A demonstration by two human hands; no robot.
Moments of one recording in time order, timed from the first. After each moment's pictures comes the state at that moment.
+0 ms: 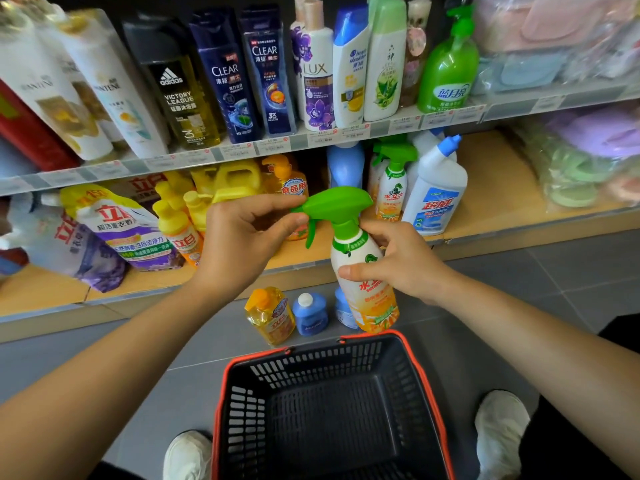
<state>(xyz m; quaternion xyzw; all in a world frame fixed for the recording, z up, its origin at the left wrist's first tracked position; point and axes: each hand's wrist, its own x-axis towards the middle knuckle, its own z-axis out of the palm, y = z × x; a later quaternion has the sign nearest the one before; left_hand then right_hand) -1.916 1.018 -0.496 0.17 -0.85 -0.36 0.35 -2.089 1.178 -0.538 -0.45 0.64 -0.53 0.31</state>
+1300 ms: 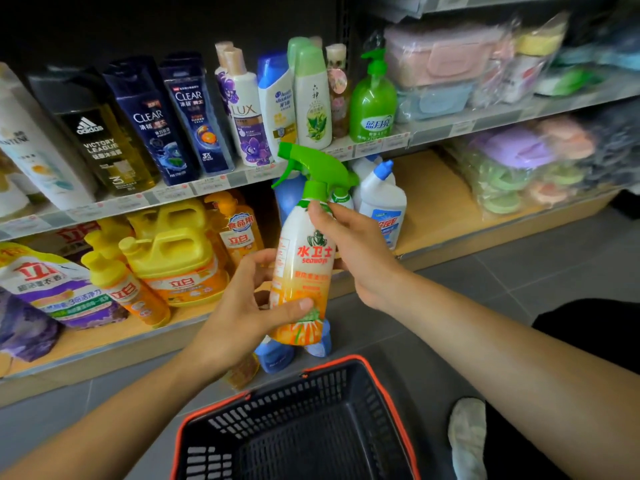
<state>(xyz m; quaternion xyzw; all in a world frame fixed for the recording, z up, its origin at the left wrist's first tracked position) -1.944 1.065 -0.527 0.22 -0.73 -0.63 0.13 -2.104 1.168 -0.507 -0.23 0.61 -0.69 0.31</state>
